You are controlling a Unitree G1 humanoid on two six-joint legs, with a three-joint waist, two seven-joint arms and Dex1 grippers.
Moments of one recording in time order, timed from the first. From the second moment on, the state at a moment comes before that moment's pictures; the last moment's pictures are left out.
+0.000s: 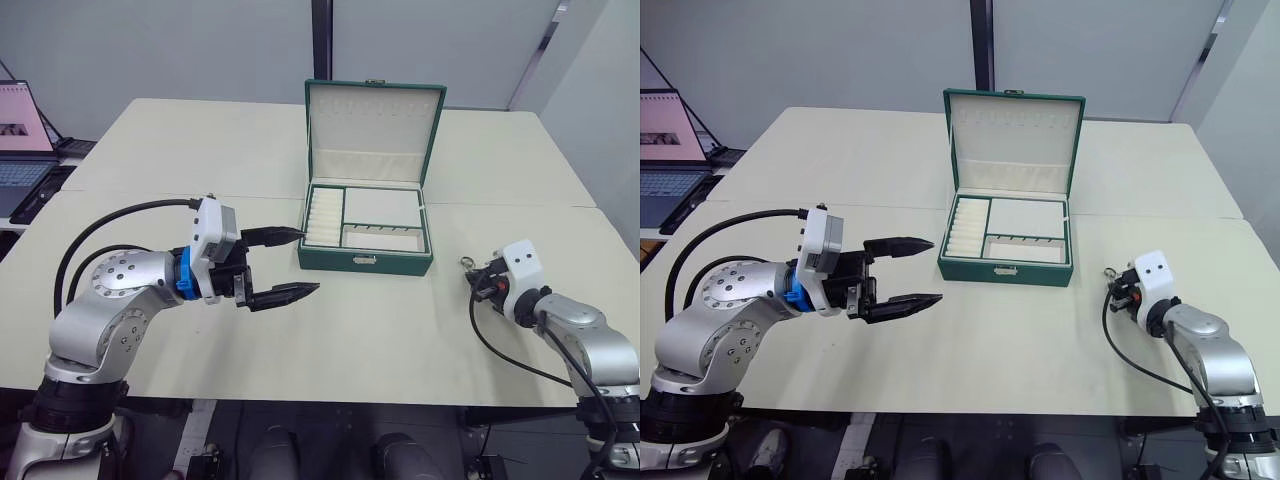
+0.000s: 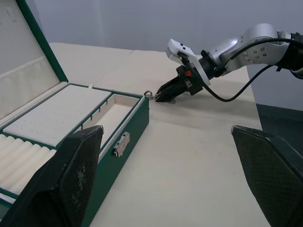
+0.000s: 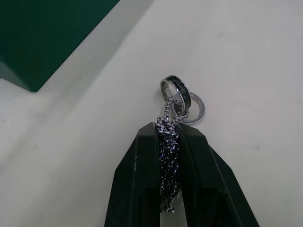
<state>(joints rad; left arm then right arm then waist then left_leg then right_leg) -0.35 0.75 0.08 -0.33 -0.68 0.48 -1.07 -0.23 -0.59 -0.12 -0.13 0.27 0.73 0.48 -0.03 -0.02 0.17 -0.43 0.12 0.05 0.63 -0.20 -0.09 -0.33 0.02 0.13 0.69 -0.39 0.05</state>
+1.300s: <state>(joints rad) -0.37 0.72 0.08 -0.31 -0.66 0.47 -1.08 -0.45 -0.71 -0.19 -0.36 0.35 0.99 0.47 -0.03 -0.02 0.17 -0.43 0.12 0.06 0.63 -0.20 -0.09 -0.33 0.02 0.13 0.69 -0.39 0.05</state>
